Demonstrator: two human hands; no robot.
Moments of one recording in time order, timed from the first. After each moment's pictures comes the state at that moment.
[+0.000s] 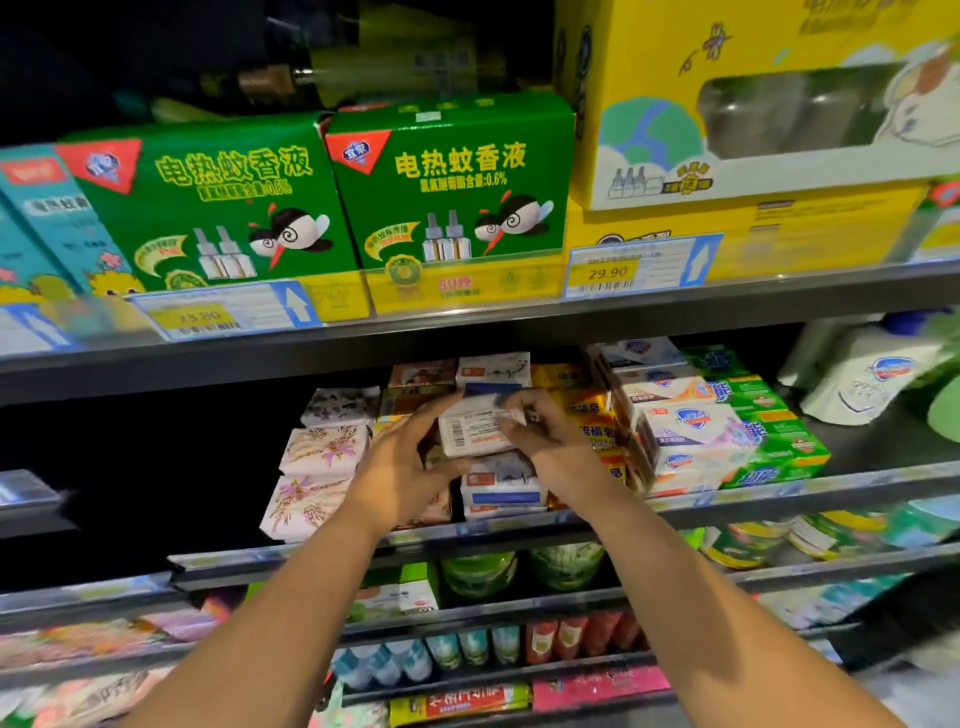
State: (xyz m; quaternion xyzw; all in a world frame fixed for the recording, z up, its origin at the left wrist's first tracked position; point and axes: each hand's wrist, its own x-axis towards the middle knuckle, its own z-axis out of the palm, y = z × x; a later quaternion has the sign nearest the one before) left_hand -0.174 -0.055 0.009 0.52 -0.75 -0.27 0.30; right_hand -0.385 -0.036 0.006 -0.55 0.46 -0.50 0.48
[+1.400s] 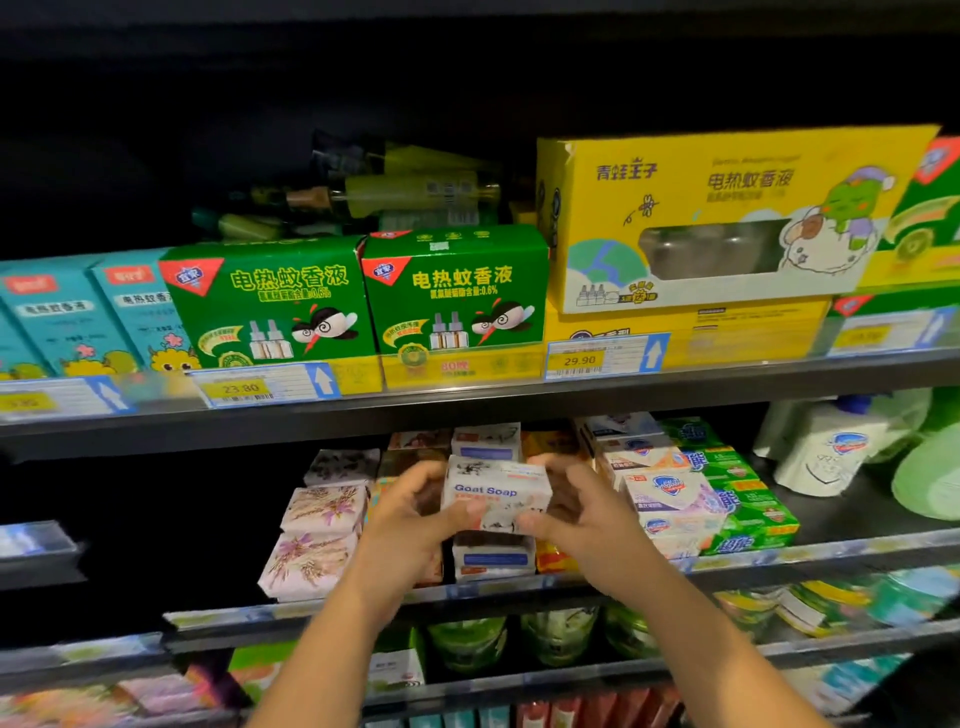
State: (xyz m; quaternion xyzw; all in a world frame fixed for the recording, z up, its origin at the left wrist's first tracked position) left_hand -0.205 0.009 0.077 0.44 -0.55 -0.53 0.47; right_hand -0.416 0.026 0.065 -0.60 0.52 -0.43 0.42
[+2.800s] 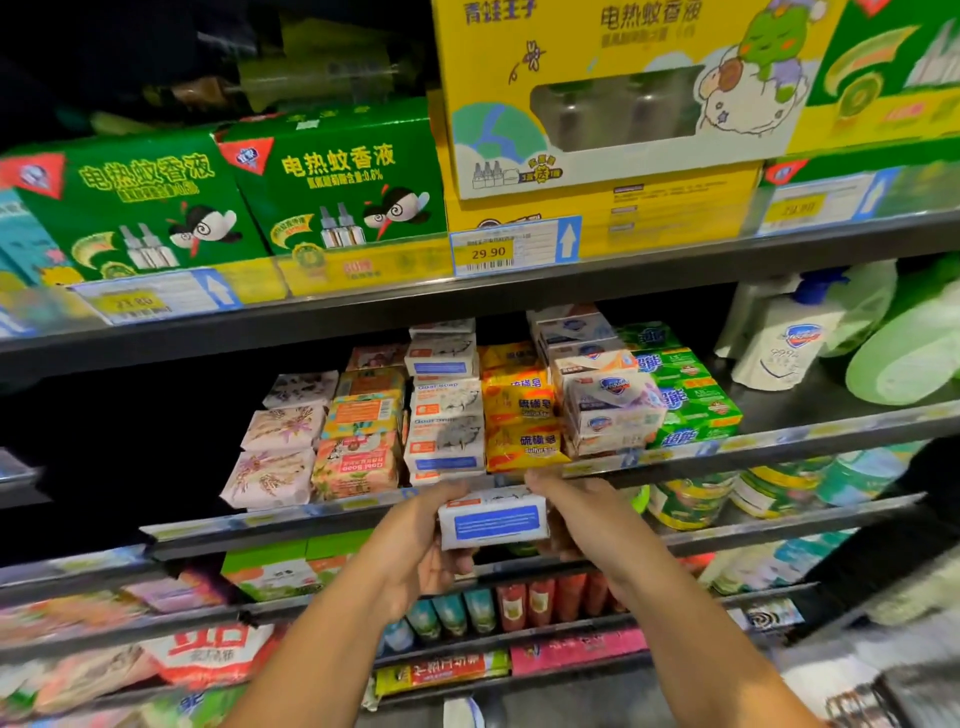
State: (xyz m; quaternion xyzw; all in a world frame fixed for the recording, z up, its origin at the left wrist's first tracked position) left_hand -0.259 0.081 0.050 0.58 -0.35 -0.69 0.26; right_hand -0.447 0.102 0.040 -0.42 0.62 -0.37 0.55
